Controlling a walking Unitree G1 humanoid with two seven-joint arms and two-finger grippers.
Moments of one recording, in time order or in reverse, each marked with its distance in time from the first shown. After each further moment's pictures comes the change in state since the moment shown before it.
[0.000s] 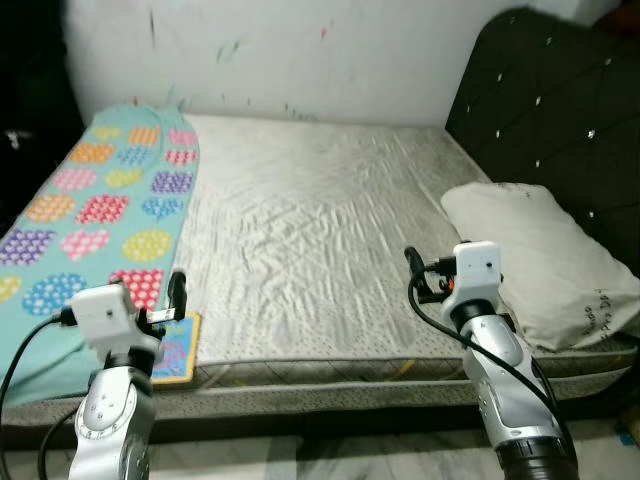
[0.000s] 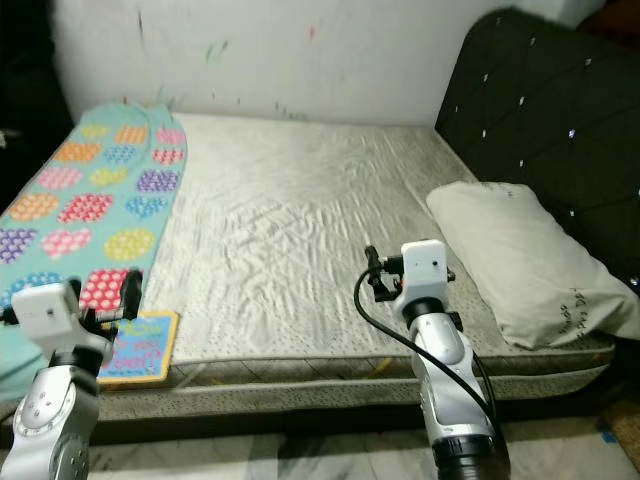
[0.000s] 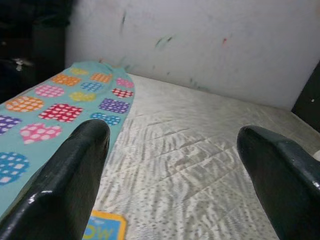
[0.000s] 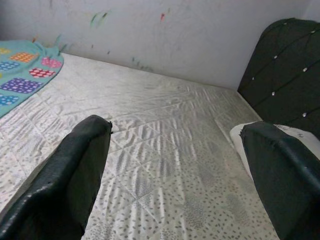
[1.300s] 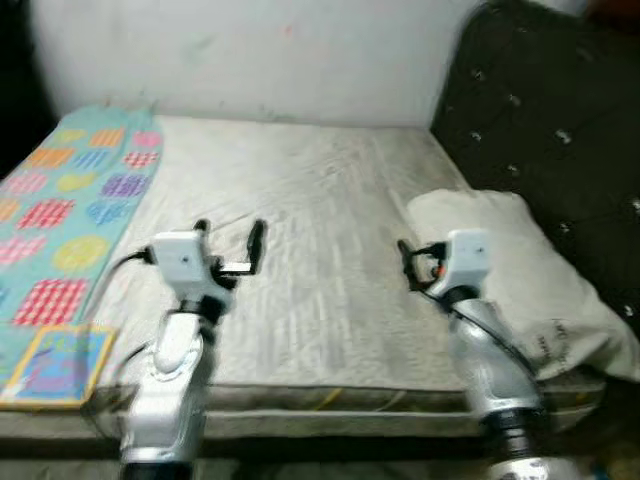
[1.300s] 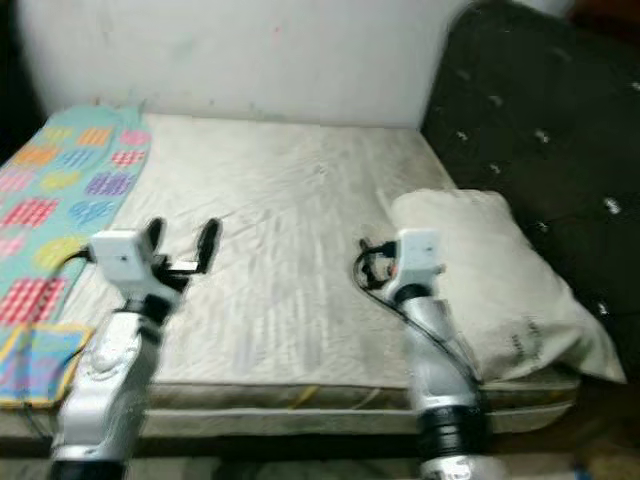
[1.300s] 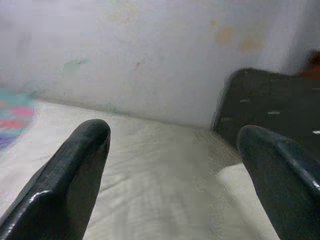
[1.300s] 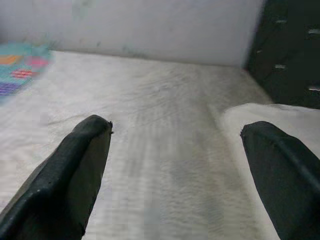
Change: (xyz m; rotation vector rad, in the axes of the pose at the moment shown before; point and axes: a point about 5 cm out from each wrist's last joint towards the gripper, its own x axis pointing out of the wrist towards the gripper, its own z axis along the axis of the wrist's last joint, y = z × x) left arm 0.028 -0.068 0.029 -0.070 -0.097 -0.245; right arm 0.021 0.026 0.000 0.129 0.065 0.055
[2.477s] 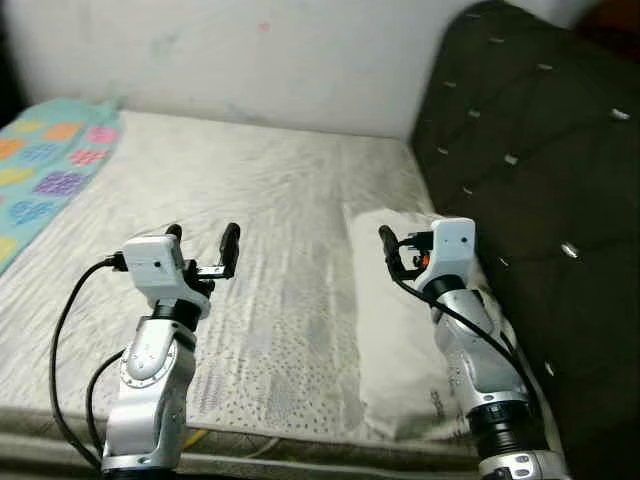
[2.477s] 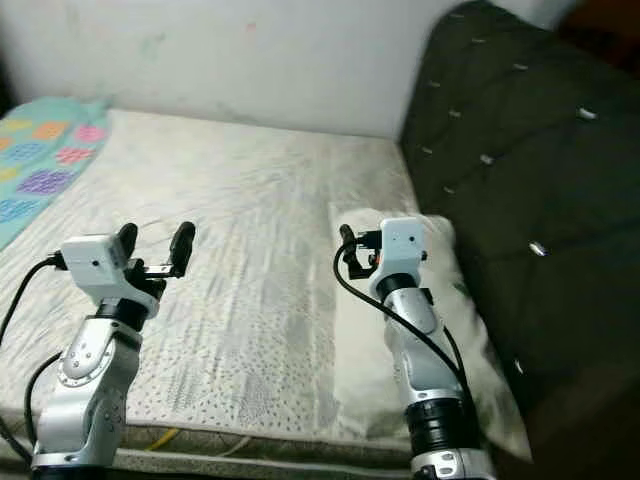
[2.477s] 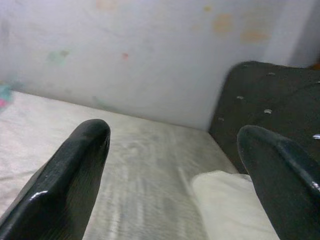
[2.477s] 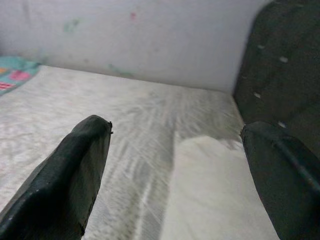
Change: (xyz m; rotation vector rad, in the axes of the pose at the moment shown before) left arm -0.002 0.003 0.002 -0.015 -0.001 0.007; right arm 0.002 -0.005 0.012 -0.033 -0.068 -0.014
